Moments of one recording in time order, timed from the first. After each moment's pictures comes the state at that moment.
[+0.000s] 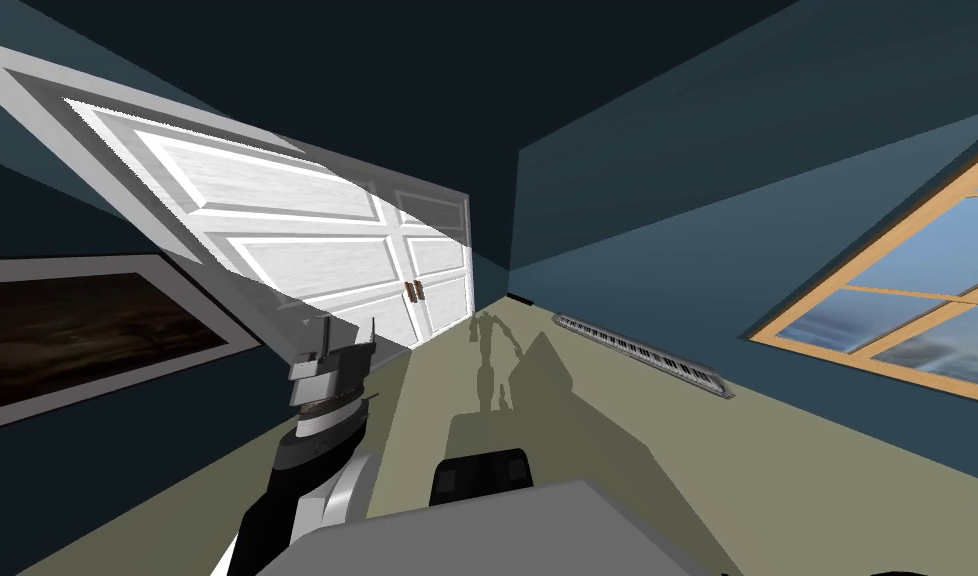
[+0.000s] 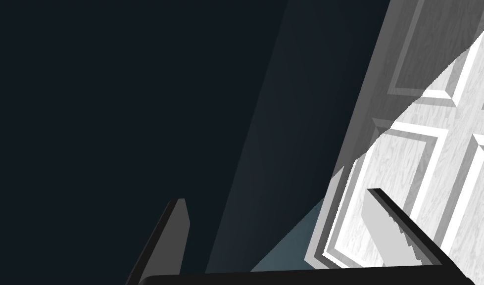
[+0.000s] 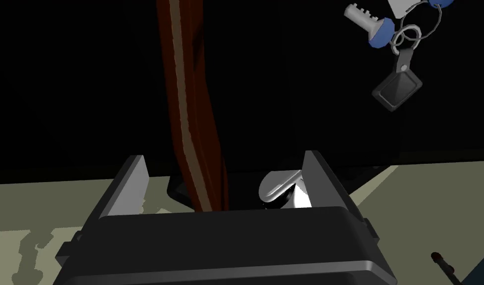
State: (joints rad) left arm 0.54 0.00 -0.07 -2.35 -0.03 -0.65 -0.08; right arm 0.90 -0.77 0.37 -0.85 0.76 -0.38 0.99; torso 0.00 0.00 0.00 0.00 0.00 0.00
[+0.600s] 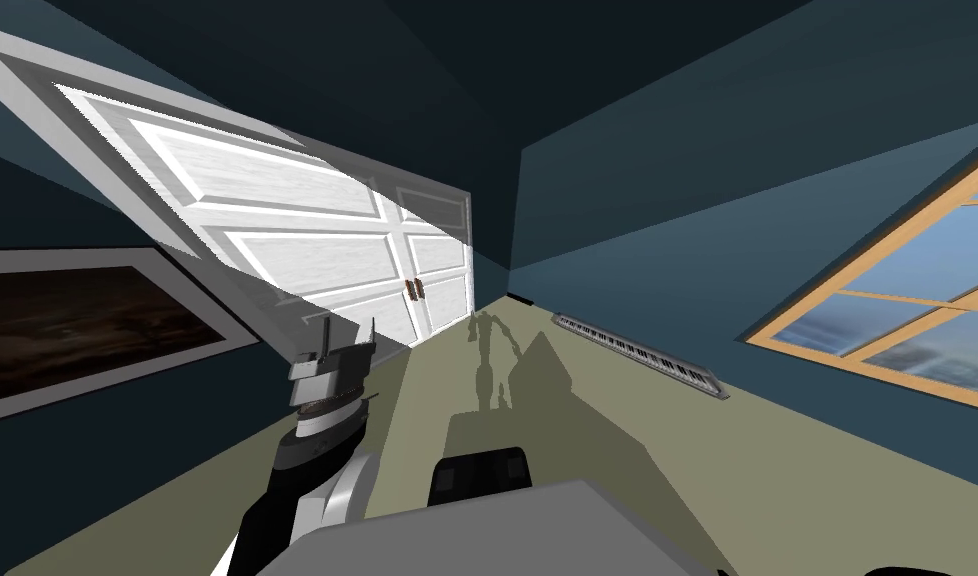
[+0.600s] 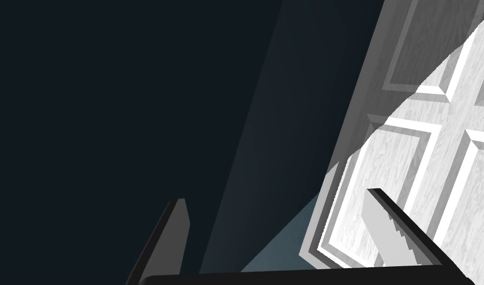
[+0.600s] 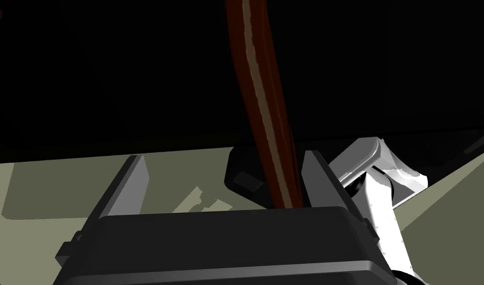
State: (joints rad) left arm 0.54 0.00 -0.07 -2.35 -0.03 -0.65 -0.08; right arm 0.79 -0.75 0.40 -0.86 0.63 -0.25 0.94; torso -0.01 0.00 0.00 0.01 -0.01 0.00
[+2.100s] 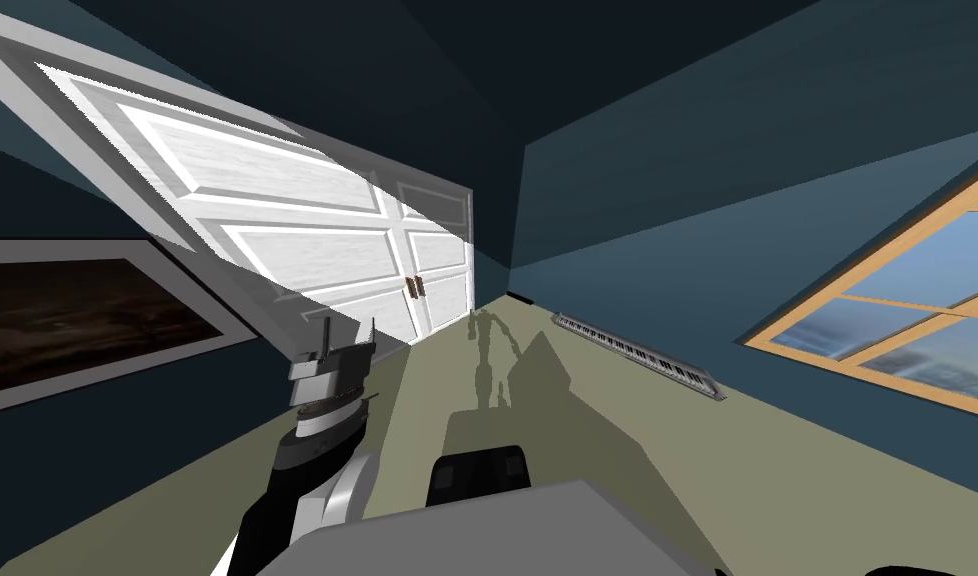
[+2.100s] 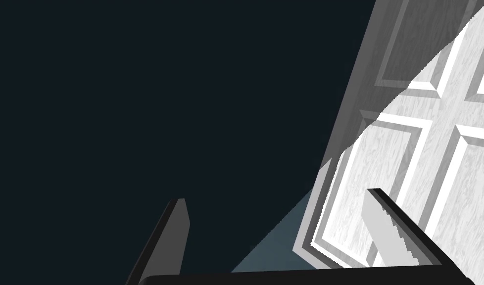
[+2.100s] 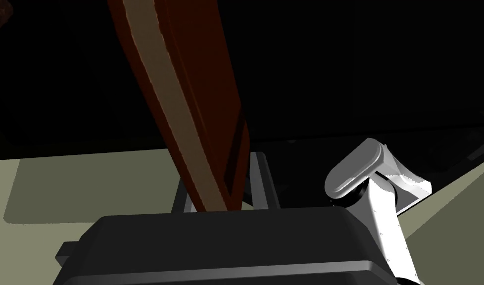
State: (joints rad) left arm 0.54 0.00 -0.07 -2.35 -0.03 -0.65 -0.08; right arm 0.77 -0.73 0.40 -0.83 0.64 -0.23 0.94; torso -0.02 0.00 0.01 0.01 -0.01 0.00
